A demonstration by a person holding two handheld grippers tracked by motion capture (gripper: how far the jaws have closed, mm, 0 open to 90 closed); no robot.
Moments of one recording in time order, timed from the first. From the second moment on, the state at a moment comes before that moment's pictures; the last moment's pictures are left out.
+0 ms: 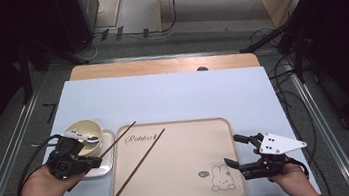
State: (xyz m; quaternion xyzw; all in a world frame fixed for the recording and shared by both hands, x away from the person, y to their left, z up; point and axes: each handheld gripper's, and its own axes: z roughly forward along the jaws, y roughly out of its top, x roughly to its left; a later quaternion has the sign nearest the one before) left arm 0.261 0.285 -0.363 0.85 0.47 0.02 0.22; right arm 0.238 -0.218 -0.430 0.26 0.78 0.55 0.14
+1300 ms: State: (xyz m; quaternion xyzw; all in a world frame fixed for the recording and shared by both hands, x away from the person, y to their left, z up) left arm 0.281 0.191 -0.393 0.85 0.48 -0.02 0.19; right arm 0.238 -0.220 -0.431 0.25 0.78 0.55 0.14
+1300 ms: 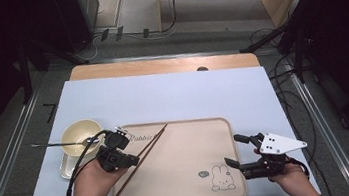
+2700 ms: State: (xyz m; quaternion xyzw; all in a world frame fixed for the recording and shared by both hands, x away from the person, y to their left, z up) left arm 0.281 0.180 -0.431 0.86 0.49 -0.04 0.15; right arm 0.237 -0.219 -0.431 0.25 0.78 0.55 0.13
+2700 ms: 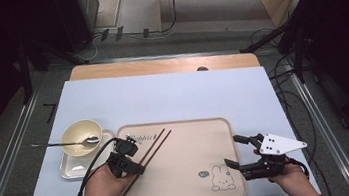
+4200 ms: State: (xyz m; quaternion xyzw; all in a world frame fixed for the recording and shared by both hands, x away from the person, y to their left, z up) left arm 0.329 0.129 -0.433 0.89 0.41 -0.04 0.19; right arm 0.234 -0.223 -0.431 0.26 0.78 0.55 0.14
